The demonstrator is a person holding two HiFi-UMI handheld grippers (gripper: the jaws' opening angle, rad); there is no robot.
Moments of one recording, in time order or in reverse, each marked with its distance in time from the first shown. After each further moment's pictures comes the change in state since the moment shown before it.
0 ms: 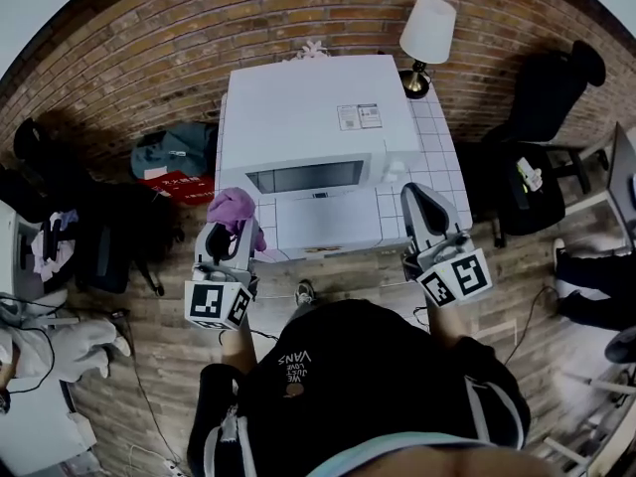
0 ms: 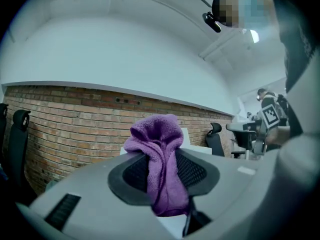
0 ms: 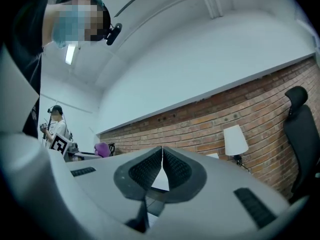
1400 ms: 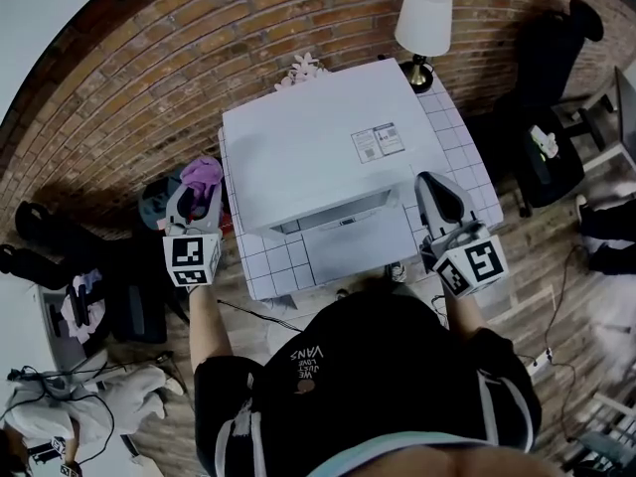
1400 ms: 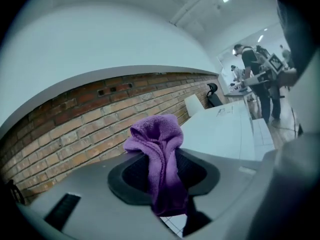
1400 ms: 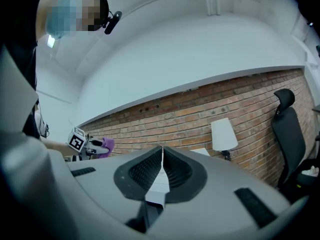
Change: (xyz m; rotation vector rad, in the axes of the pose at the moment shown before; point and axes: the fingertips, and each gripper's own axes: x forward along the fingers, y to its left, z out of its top) left arm 0.161 0.181 -0.010 0.442 0.244 -0.087; right arm 0.084 -0.045 -0.035 0.006 0.069 -0.206
